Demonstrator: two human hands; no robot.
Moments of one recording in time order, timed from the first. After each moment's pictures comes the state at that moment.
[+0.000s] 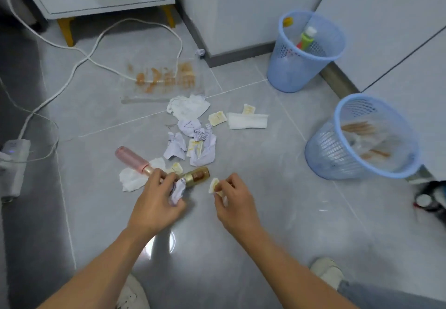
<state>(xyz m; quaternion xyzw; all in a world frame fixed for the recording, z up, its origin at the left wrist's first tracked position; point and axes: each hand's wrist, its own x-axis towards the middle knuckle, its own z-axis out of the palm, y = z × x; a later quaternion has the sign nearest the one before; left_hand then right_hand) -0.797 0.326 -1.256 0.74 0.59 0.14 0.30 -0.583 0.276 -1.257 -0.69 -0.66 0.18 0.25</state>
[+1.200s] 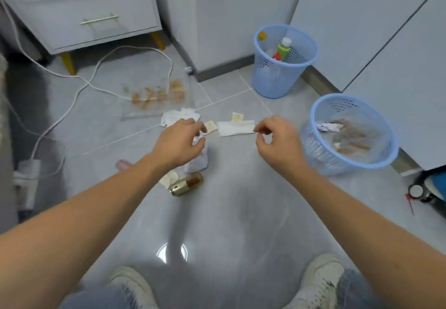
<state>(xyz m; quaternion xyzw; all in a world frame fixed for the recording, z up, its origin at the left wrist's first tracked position) -0.720 0.435 -1.152 0.85 0.48 0.09 0.17 -0.466 0.348 -1.131 -0.70 -0.64 0.11 0.31</state>
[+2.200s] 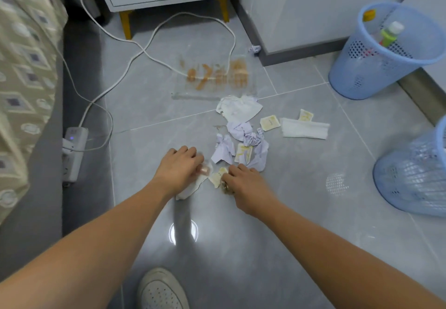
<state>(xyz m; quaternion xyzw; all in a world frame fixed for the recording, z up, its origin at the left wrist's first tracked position) -0.875 0.440 -1.302 0.84 0.52 -0.09 0.08 -0.646 0.386 -1.313 -0.51 -0.85 0.12 0.00</state>
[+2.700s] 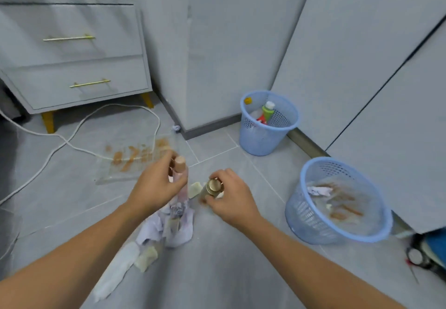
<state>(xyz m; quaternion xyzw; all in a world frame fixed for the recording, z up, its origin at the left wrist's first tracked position) -0.709 0.508 -1.132 0.76 0.50 0.28 0.29 -0.507 0.433 -1.158 -0.66 -0.66 0.17 0.31</state>
